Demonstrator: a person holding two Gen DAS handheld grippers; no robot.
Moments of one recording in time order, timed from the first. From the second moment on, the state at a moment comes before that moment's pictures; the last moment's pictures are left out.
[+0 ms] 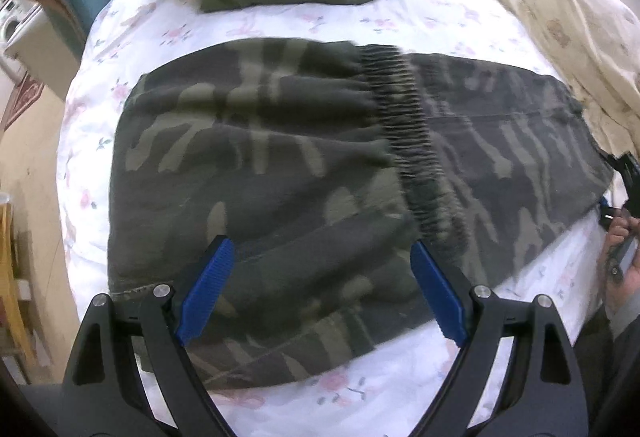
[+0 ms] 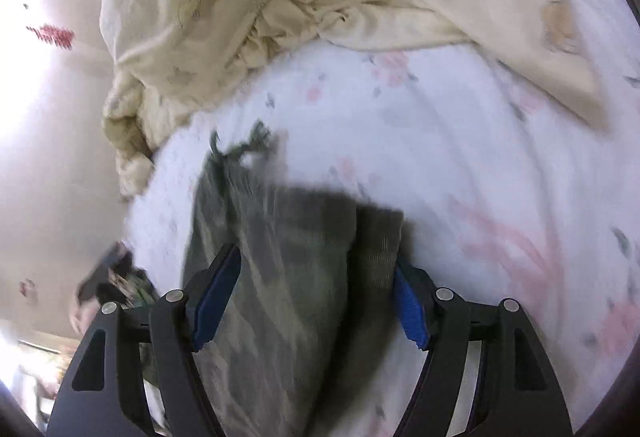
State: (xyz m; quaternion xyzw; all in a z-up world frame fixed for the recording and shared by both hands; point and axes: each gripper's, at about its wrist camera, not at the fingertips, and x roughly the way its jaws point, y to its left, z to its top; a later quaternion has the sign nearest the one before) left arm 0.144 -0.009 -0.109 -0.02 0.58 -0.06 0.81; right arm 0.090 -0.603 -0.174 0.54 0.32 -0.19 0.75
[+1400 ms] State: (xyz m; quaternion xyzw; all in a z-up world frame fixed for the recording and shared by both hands) left arm 0.126 0.034 -0.087 -0.08 0.56 -0.05 0.82; right arm 0.246 -0.273 -0.131 0.13 0.51 0.14 0.84
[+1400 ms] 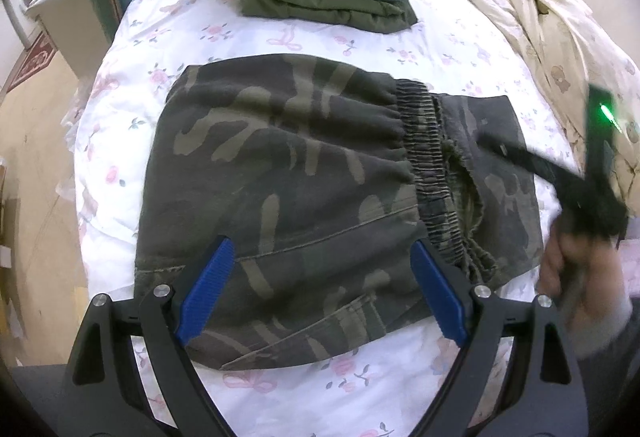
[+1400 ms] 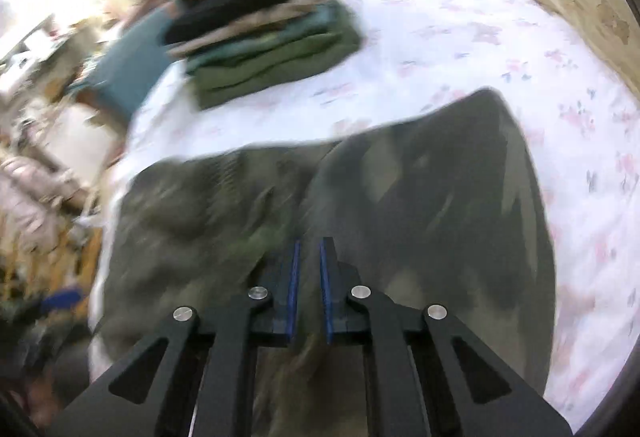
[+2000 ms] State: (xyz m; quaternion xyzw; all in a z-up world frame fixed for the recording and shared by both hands) left arm 0.143 0.041 -0.096 -0.10 0.58 -0.04 0.81; right arm 0.305 -0.263 -0.162 0.19 0.57 0.17 0.78
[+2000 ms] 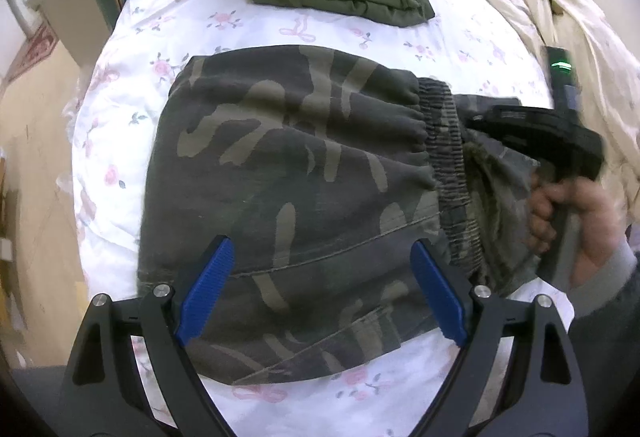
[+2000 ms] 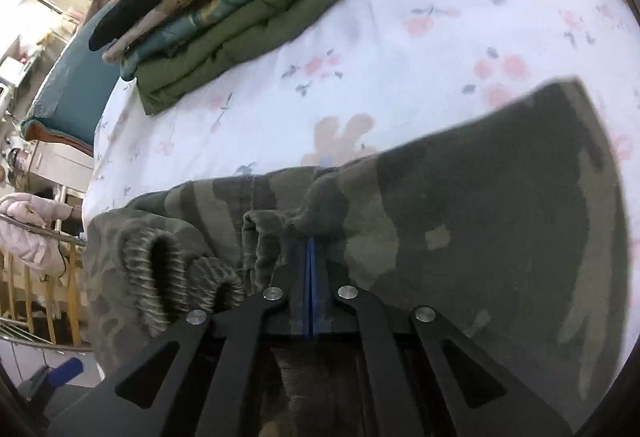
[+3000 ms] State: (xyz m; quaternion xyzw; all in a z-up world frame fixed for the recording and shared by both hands) left arm 0.218 -0.059 -0.045 -0.02 0.57 -0.10 0.81; right arm 0.105 -0.366 -0.080 0.27 0.41 0.15 0.86
